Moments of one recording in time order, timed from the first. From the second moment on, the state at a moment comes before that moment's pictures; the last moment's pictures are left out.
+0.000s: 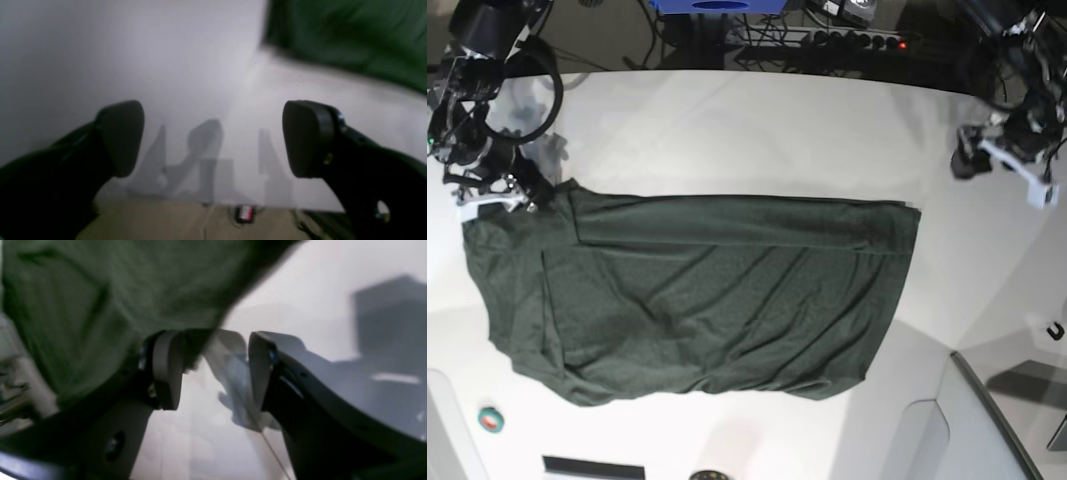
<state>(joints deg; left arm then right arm) 11.4 -13.6 -48.4 83.2 -25.1 -41.2 55.4 -2.9 3.6 35.6 70.6 36.0 7.6 -55.5</state>
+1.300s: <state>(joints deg) 17.1 -12.9 -48.0 83.2 -25.4 -41.1 48.3 -1.7 1.6 35.4 69.2 35.2 7.8 -55.0</state>
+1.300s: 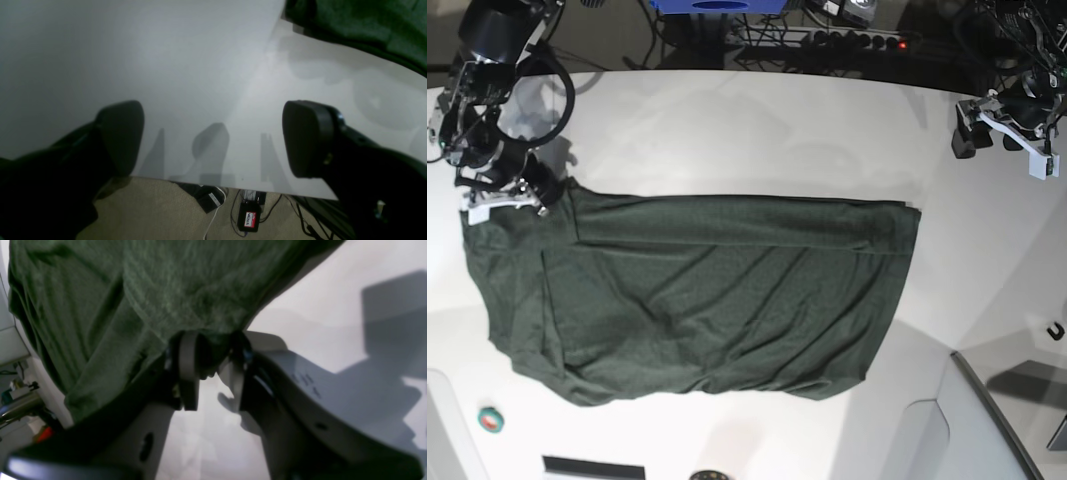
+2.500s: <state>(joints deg) 18.1 -13.0 -47.9 80.8 -25.3 -41.1 48.0 16.1 6.4 35.1 60.9 33.3 7.6 -62.0</state>
